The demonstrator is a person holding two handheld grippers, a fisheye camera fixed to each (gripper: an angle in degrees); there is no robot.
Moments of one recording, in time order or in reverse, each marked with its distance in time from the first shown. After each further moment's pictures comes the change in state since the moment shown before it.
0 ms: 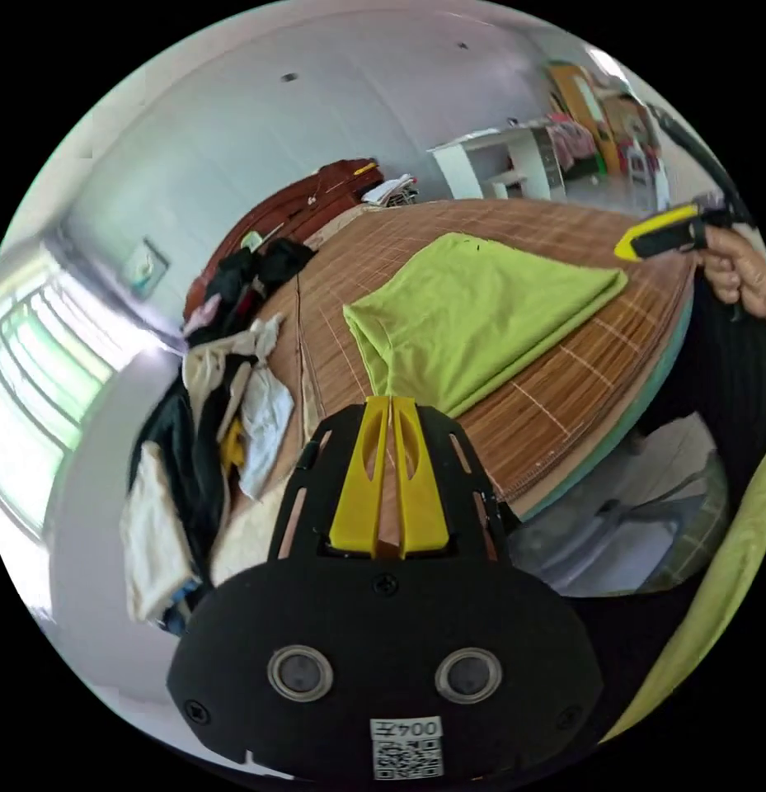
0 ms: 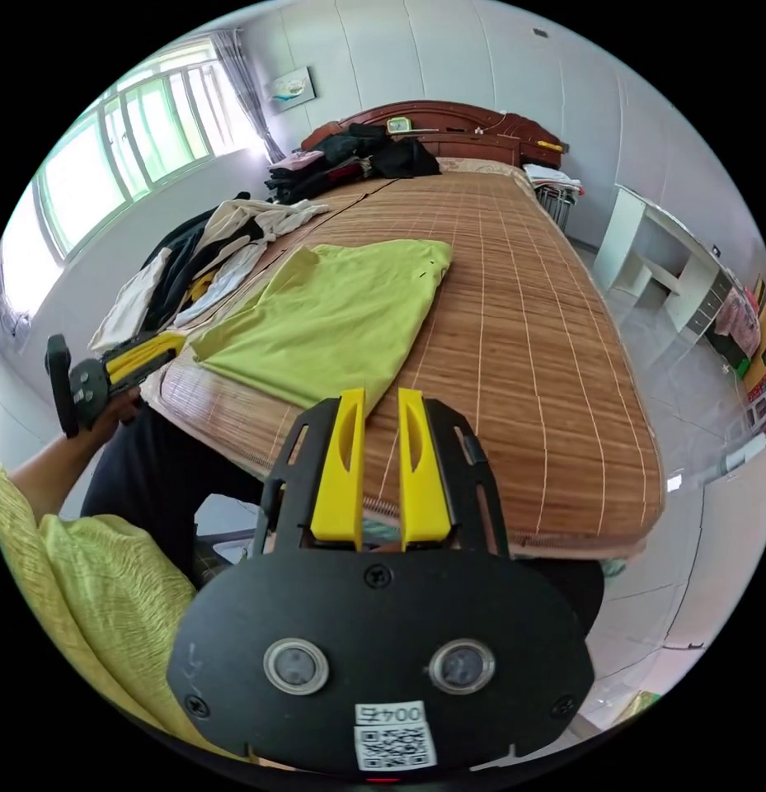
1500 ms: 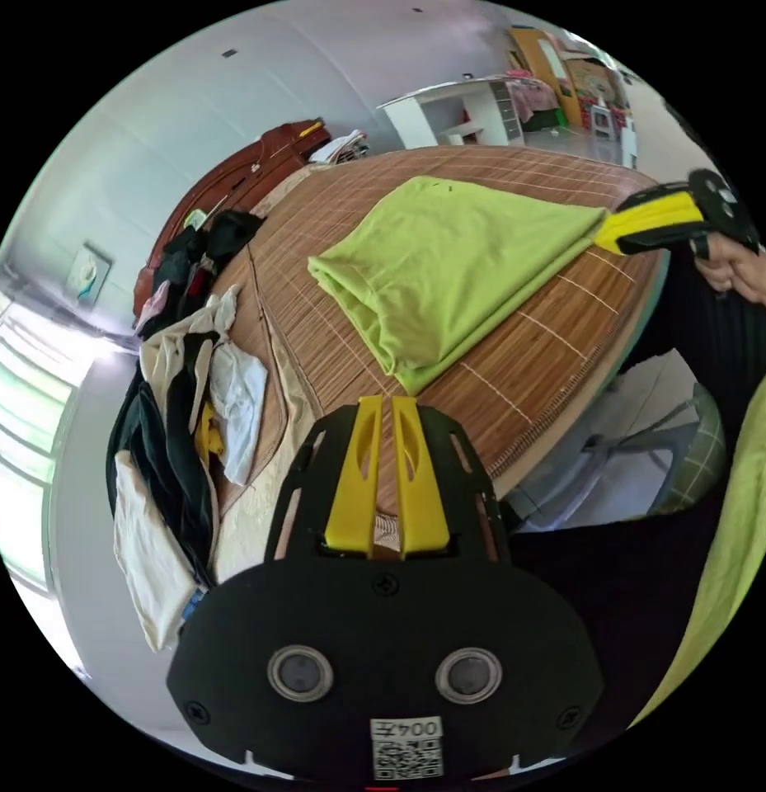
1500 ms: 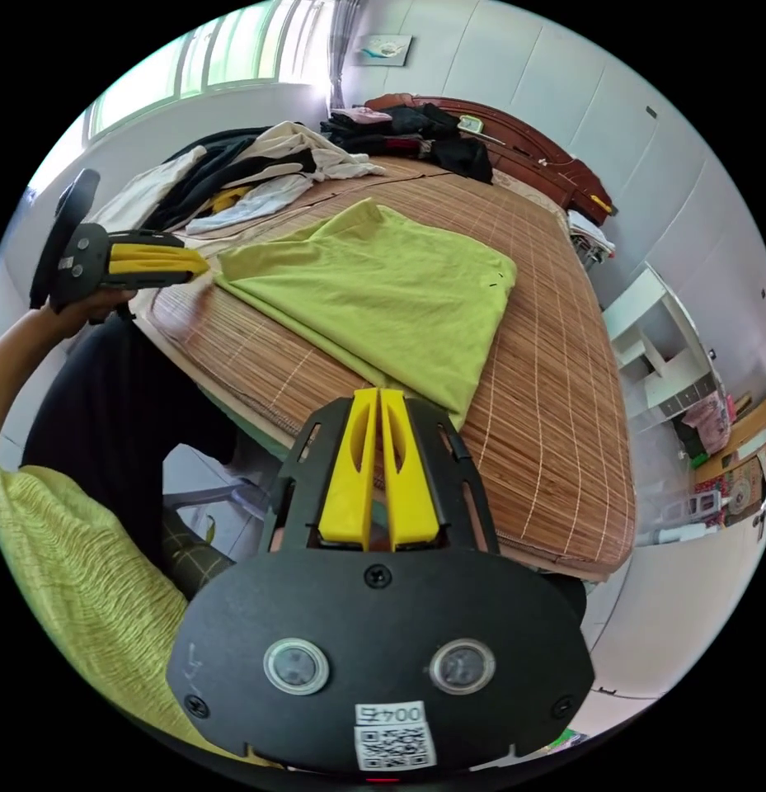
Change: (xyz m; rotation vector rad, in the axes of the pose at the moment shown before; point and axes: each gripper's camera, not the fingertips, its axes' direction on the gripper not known) left arm 0.000 -0.029 -0.007 -0.112 0.167 0.119; right arm -0.128 -0.039 -0.027 -0.093 0.159 -0.280
